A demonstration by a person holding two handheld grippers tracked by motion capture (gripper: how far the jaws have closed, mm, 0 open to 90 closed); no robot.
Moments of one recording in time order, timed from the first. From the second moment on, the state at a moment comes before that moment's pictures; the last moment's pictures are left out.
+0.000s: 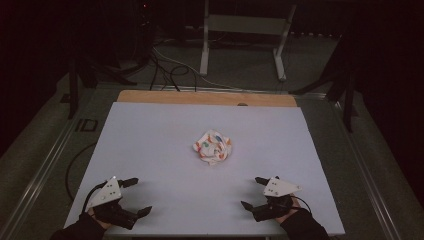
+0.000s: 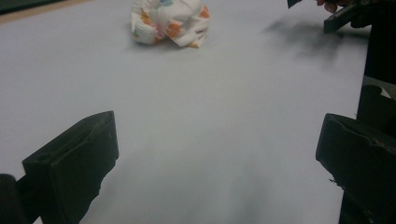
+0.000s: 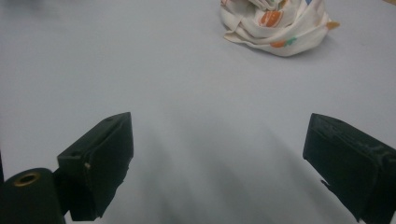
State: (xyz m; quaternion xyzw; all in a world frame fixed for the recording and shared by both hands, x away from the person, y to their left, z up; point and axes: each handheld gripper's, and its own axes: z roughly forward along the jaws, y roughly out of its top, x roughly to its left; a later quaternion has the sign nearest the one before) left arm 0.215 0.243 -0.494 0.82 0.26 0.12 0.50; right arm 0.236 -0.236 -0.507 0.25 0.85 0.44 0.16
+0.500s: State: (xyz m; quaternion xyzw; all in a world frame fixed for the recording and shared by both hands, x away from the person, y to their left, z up) left arm 0.216 0.230 -0.494 0.83 0.23 0.09 0.50; right arm 0.232 -0.235 -0.503 0.25 0.85 0.43 0.15
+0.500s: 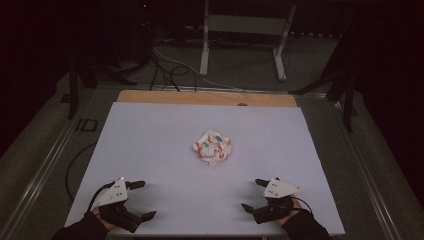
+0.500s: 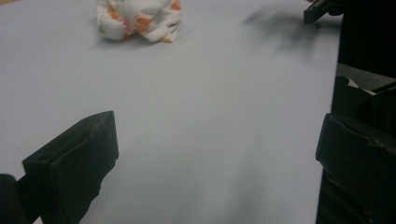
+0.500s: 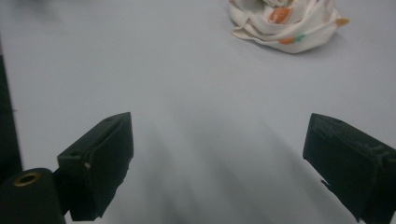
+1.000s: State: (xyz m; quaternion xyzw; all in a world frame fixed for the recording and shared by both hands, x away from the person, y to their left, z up) left arm 0.220 0.203 -0.464 0.84 0.19 0.08 0.51; right arm 0.227 -0.233 -0.463 0.25 0.85 0.44 0.15
